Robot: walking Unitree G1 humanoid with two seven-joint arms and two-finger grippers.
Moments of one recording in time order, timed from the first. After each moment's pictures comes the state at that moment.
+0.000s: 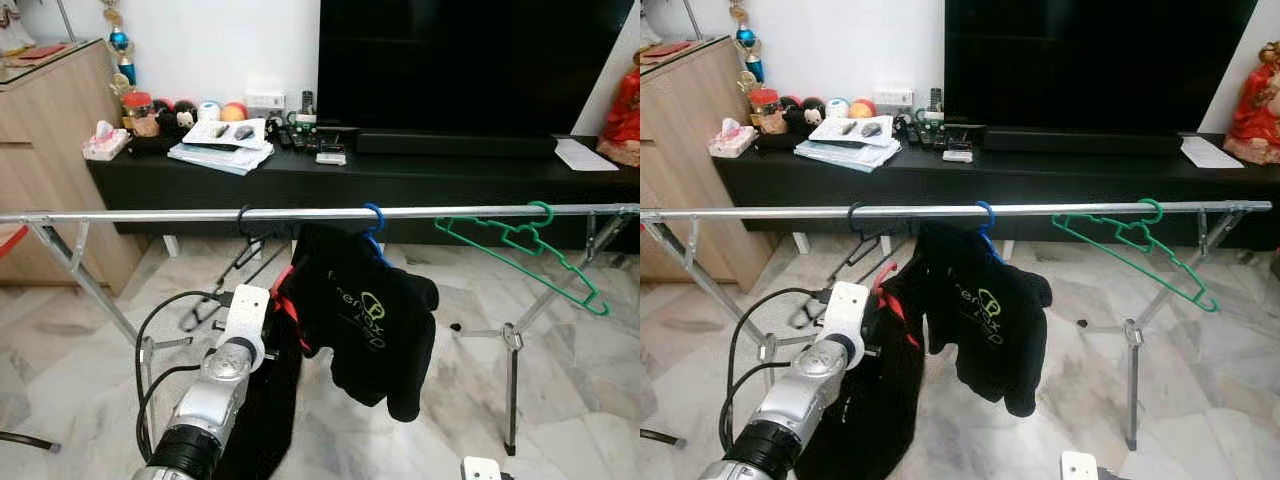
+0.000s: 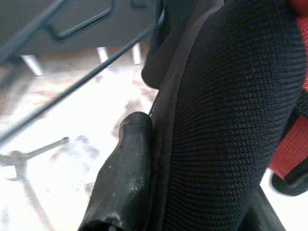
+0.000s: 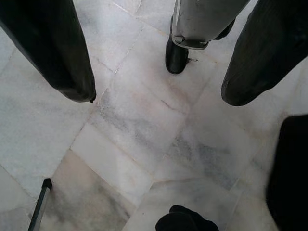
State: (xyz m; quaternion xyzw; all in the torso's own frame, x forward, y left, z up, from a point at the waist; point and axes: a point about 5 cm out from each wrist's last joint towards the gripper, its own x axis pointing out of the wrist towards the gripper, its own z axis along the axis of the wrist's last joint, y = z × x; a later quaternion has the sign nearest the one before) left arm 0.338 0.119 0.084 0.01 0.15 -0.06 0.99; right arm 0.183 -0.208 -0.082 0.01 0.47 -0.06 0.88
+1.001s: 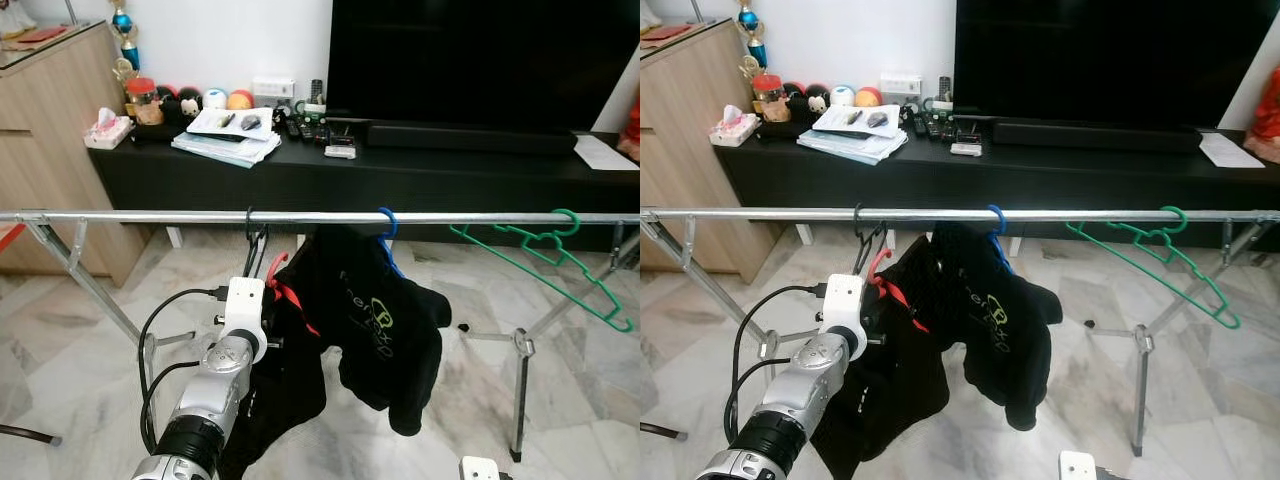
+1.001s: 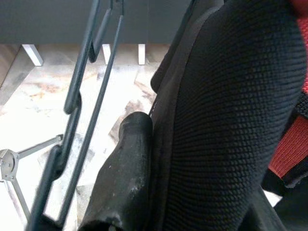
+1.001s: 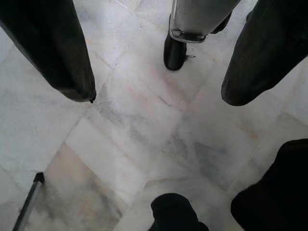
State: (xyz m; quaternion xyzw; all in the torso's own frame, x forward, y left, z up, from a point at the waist) left arm 0.346 0.126 0.087 0.00 0.14 -0.05 0.99; right arm 0.185 -0.204 -0.081 0.01 0.47 -0.06 0.88
